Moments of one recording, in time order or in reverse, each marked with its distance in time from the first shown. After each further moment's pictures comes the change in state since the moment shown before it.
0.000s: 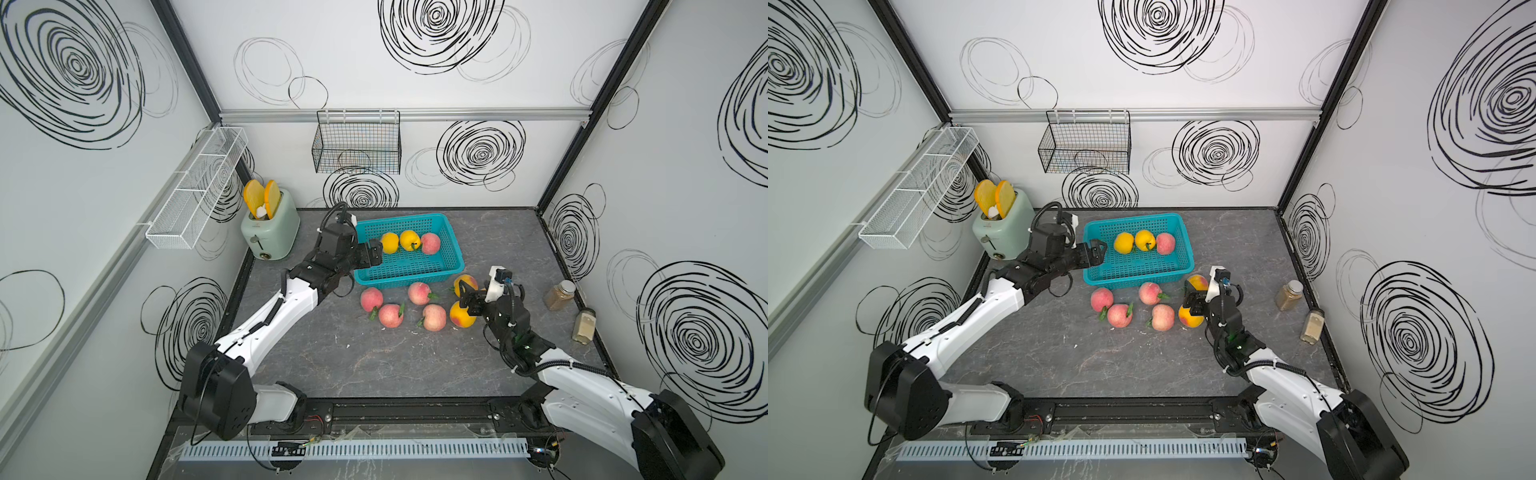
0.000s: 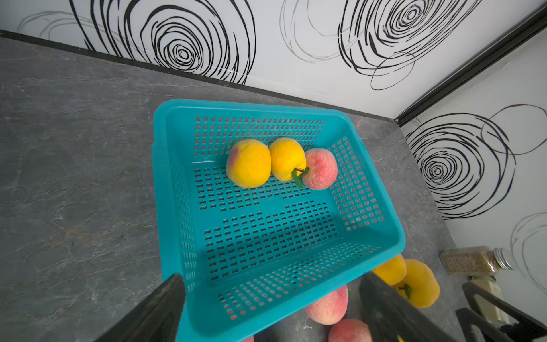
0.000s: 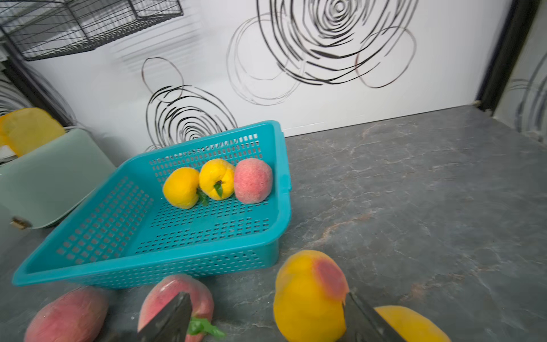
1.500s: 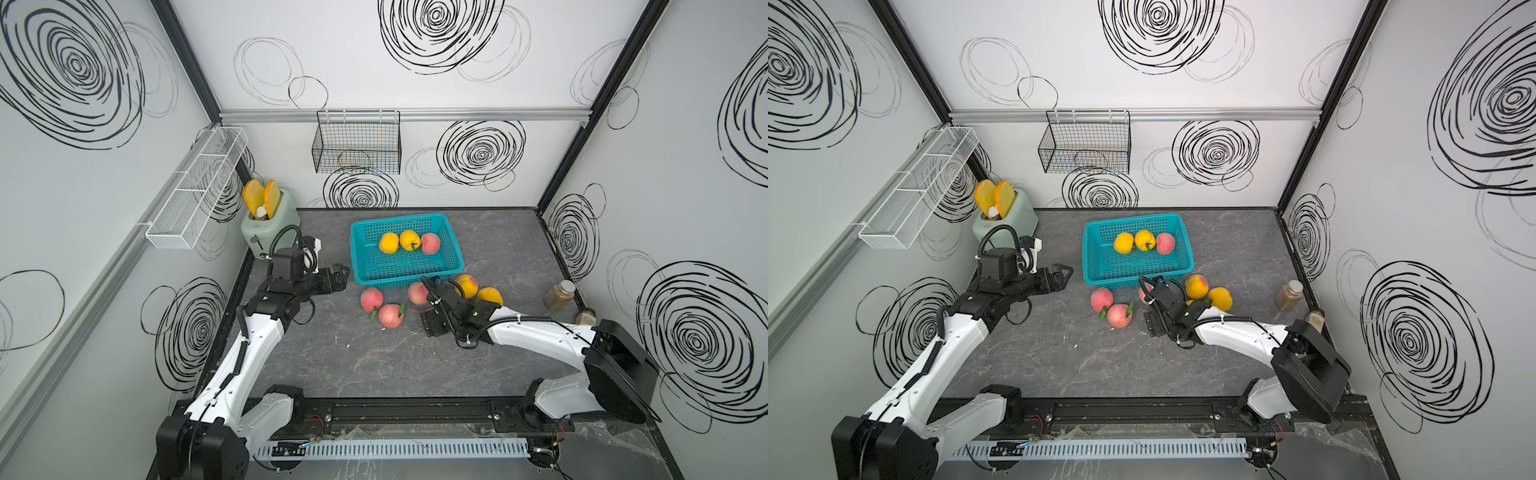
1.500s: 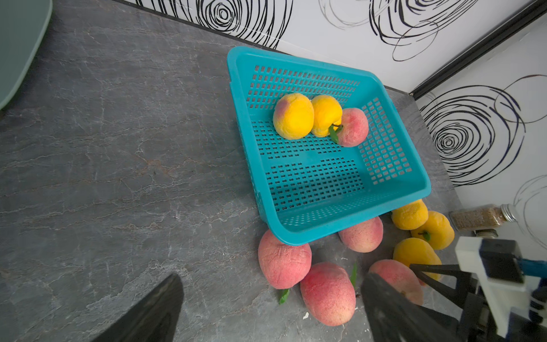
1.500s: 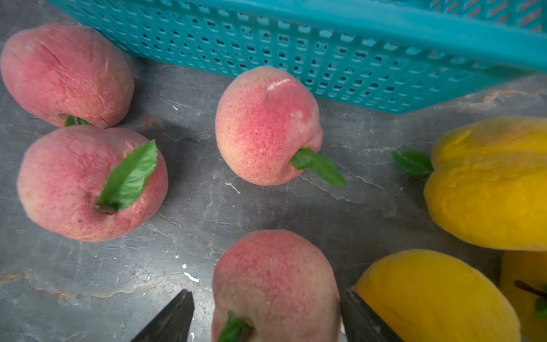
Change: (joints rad) left arm 0.299 -0.274 -0.232 -0.135 0.294 0.181; right arm 0.312 0.459 0.472 -0.782 -0.042 0.069
